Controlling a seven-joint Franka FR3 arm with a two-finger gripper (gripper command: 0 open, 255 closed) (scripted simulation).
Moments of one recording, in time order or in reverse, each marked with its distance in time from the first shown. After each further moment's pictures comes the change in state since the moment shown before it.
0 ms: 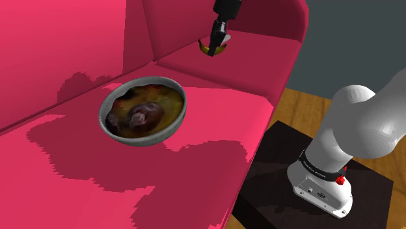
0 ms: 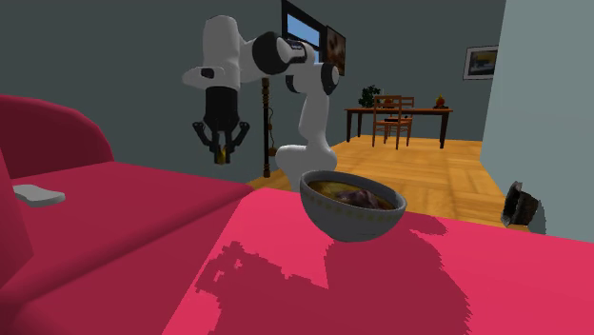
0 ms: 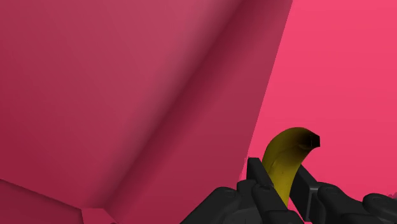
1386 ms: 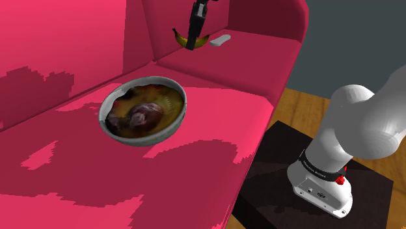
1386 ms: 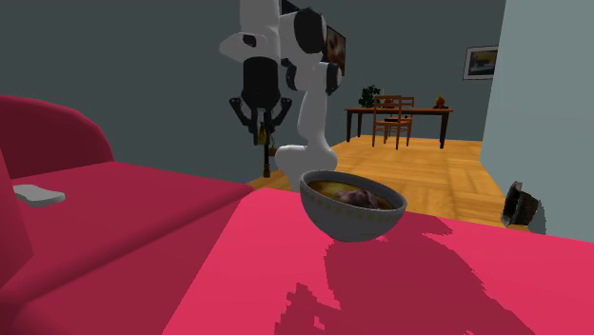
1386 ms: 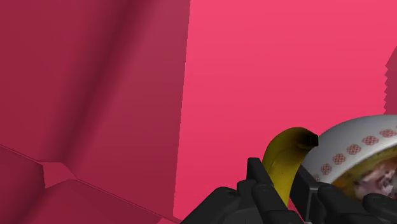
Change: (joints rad) arm 0.062 0.042 0.178 0.163 0.017 -0.090 0.239
